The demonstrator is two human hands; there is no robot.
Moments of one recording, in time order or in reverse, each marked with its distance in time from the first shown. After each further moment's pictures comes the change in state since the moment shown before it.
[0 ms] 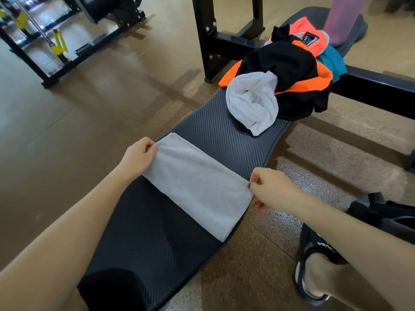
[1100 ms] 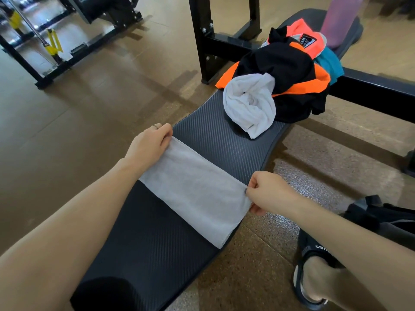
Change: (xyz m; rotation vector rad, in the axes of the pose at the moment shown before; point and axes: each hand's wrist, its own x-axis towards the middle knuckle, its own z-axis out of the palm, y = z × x) left_hand 0.028 0.034 0.010 0.334 0.078 0.450; right_hand 0.009 -0.002 0.002 -0.024 0.024 0.049
